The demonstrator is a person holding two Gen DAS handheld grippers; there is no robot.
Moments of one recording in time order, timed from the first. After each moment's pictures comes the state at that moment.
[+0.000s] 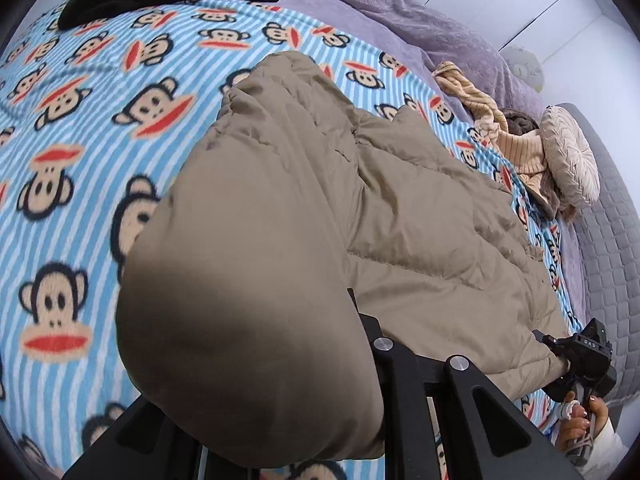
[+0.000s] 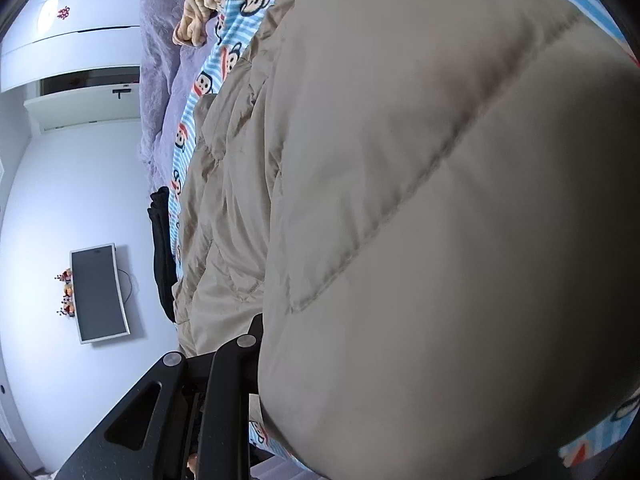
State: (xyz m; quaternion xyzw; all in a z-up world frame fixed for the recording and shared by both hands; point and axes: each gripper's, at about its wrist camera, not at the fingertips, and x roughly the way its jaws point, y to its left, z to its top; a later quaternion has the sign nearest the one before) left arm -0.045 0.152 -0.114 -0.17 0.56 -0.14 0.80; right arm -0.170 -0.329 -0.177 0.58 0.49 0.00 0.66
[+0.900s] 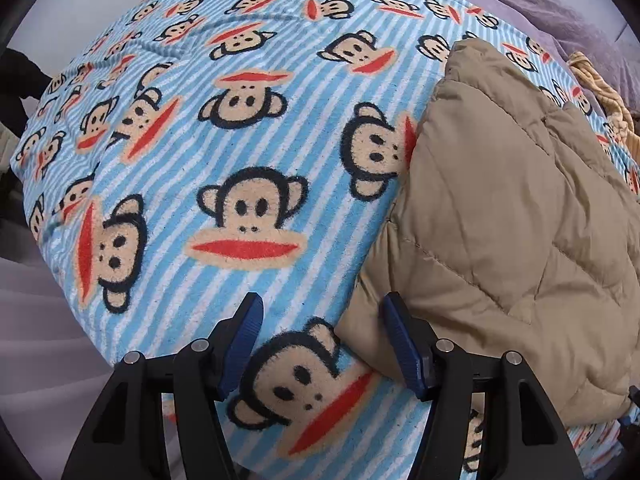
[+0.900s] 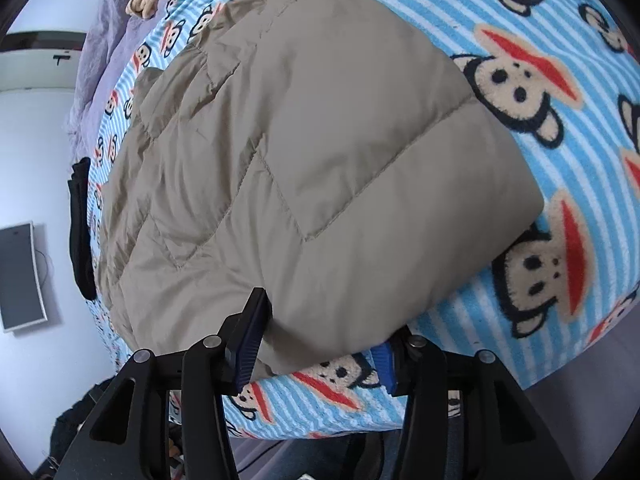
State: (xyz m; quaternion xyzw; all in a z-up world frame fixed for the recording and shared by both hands) left arm -0.098 0.223 -0.131 -0.08 0.61 0.09 0.78; right arm -0.201 -0.323 -0.149 0.45 0.60 -0.10 0.66
